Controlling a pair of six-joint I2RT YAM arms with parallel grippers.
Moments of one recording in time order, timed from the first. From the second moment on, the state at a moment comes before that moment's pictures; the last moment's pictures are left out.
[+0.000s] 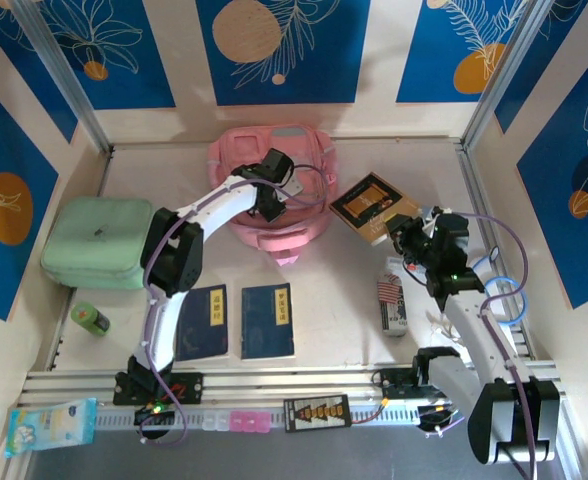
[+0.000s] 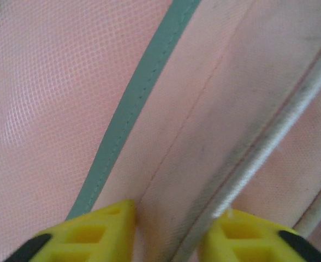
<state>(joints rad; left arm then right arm) -0.57 2.19 1.85 -0.78 -0.19 0.44 0.01 0.91 0.55 -0.06 -0.41 1.13</state>
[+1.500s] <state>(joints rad) -0.59 1.89 1.80 -0.65 -0.03 -0.07 -0.06 0.66 0.61 -0.29 -0.43 0.91</state>
